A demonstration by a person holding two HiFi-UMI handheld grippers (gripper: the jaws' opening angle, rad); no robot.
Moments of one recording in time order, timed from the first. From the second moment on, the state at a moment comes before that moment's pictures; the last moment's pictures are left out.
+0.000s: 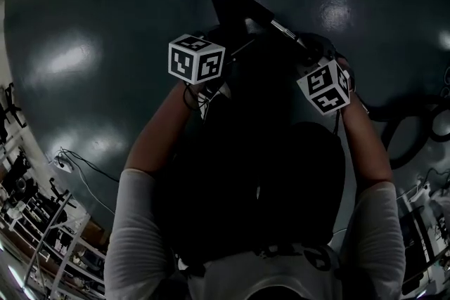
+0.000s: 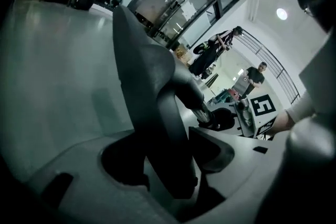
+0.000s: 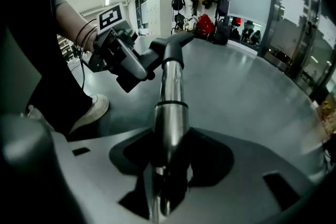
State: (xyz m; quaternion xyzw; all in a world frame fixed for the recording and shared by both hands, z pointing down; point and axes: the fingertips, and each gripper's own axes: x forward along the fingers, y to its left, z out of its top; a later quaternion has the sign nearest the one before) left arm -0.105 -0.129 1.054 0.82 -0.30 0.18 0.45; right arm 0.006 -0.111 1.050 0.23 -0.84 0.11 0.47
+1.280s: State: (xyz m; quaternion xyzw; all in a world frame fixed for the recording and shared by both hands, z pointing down) left arm 0.005 -0.012 0.048 0.95 -0.30 0.05 0.09; right arm 0.069 -0.003 0.146 0.39 -0.88 0.03 0.26
